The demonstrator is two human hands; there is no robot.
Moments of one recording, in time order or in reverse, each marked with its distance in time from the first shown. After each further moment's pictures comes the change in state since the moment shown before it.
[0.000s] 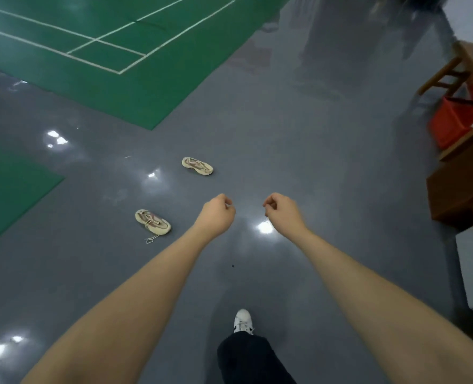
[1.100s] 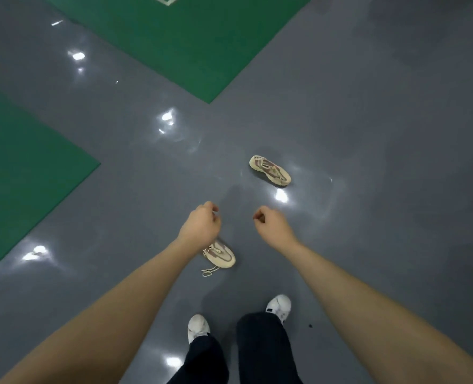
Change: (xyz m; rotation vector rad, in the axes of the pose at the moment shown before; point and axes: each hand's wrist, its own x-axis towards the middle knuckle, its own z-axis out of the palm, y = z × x) left_hand 0.420 -0.330 -0.276 0.004 -0.007 -0.270; right_hand 0.413 -0.244 0.385 -0.137 -0.376 0.026
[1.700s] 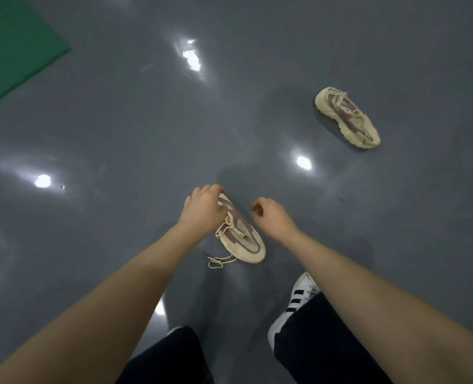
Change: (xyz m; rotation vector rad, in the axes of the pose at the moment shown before) left_hand 0.247 -0.256 0.194 0.168 0.015 -0.041; right_hand 0.252 0.153 0.292 -0.246 -0.280 -0.086
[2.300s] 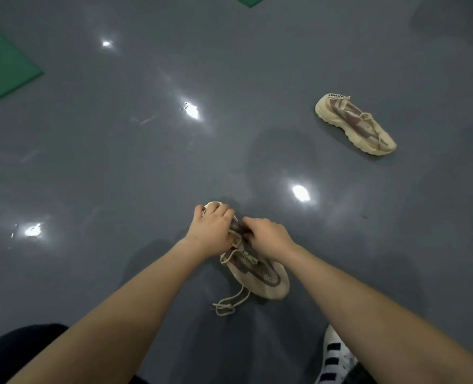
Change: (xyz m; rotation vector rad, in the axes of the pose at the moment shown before) left_hand 0.101 -0.053 0.108 0.476 0.023 0.331; right_hand 0.092 0.049 0.079 -0.310 0.077 -0.247
